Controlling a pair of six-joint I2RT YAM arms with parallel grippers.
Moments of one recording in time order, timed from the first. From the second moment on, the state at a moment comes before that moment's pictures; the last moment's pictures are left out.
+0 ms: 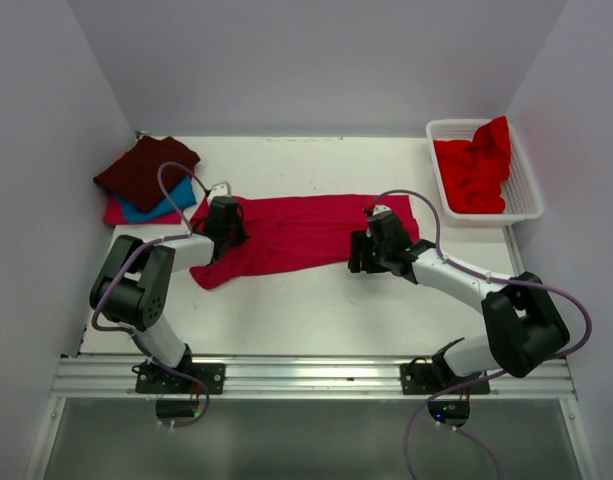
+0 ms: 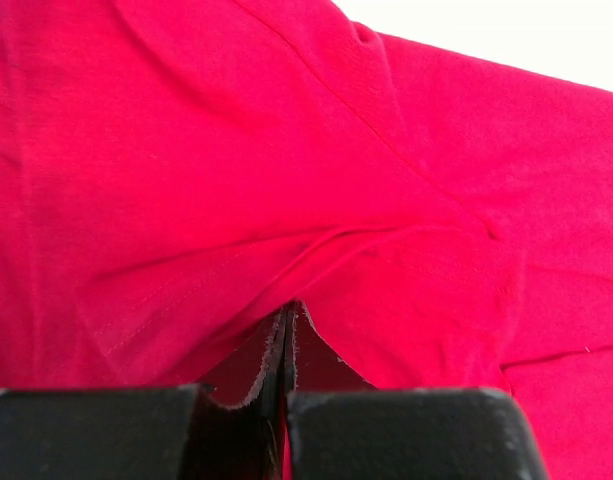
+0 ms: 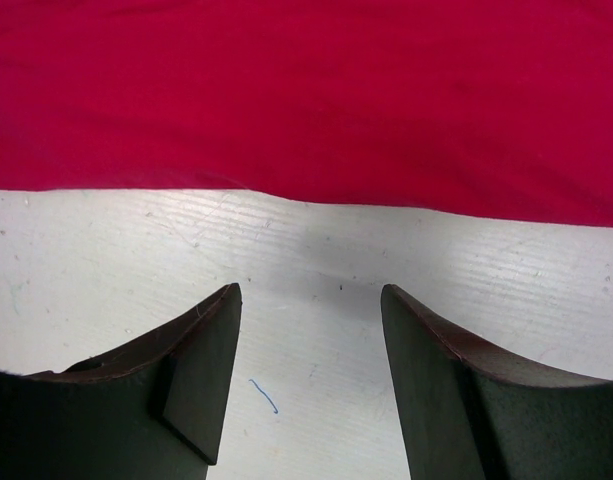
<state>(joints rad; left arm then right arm) -0.29 1.69 0.76 0.19 -0.18 -0.53 0.54 1.42 0.75 -0.23 0.04 0.44</state>
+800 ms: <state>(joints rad) -0.27 1.59 0.76 0.17 -0.26 -0.51 0.54 1.47 0.80 -0.28 0.17 0.44</state>
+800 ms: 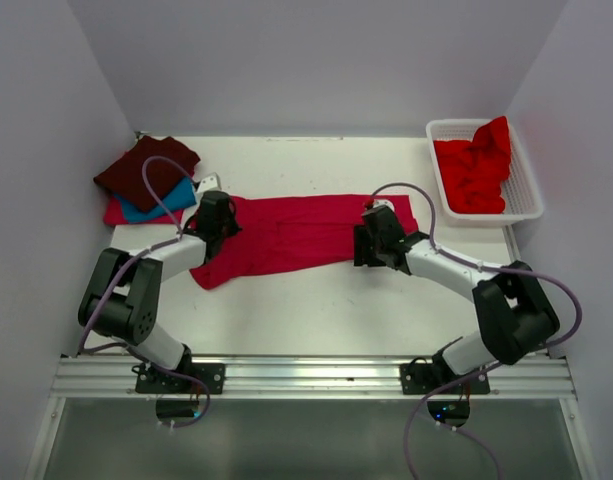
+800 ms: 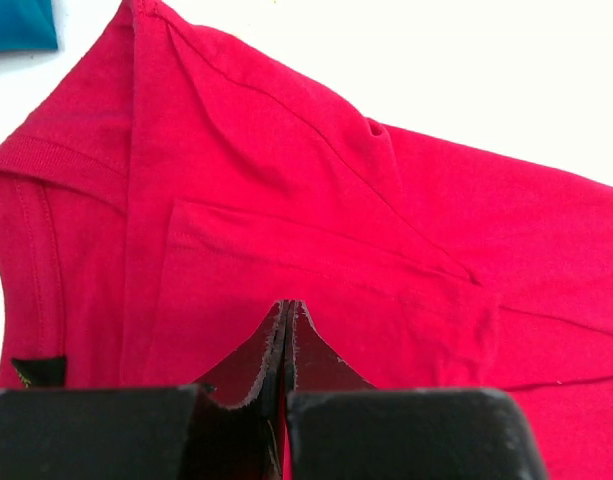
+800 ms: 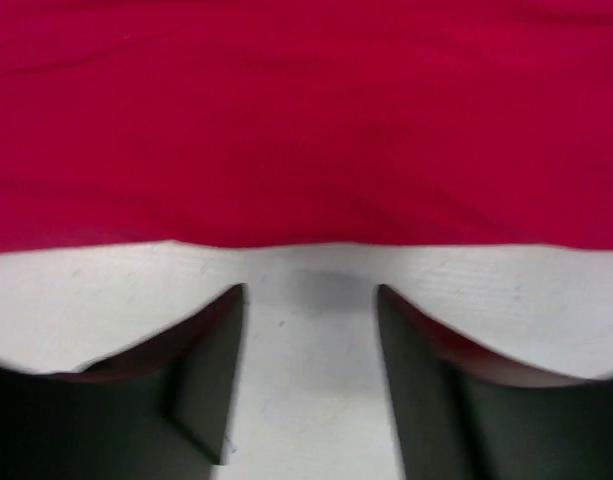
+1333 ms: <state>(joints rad) -0.27 1.55 0.66 0.16 -0.21 -0.54 0.49 1.98 1.32 -0.44 0.48 0.40</state>
